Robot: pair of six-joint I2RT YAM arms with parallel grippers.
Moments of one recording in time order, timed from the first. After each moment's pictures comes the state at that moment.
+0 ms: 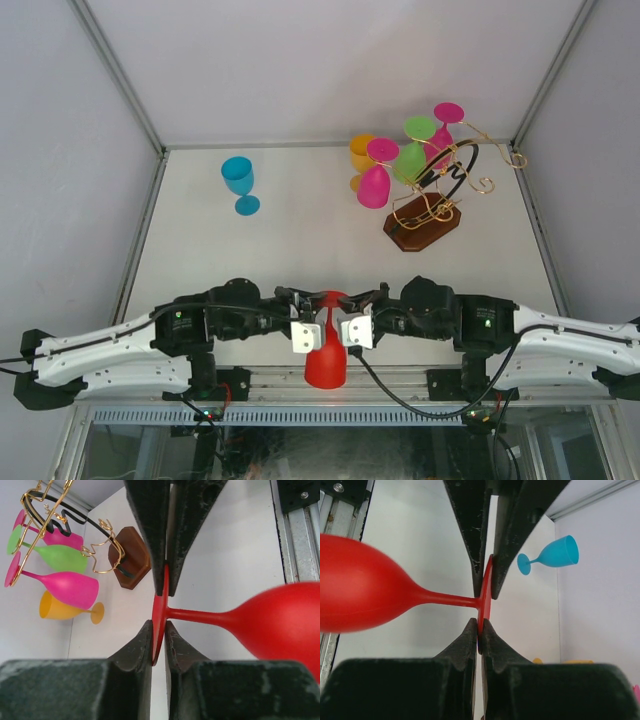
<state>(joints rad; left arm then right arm) -1.32 0.79 0.84 -0.36 -0.05 0.67 1.36 0.86 0.89 -0.41 0.07 -0.77</state>
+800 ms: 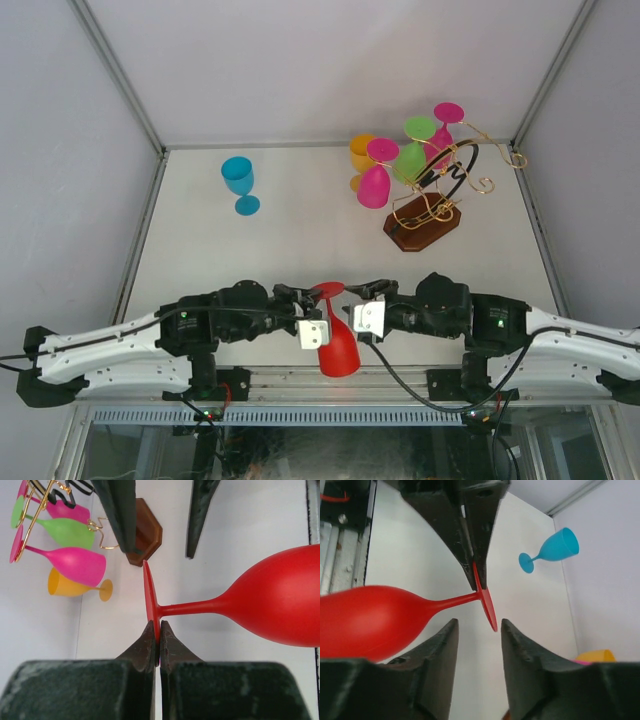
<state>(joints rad) -1.33 0.81 0.84 -0.40 -0.16 0.68 1.34 0.81 0.89 -0.40 0.06 -0.67</state>
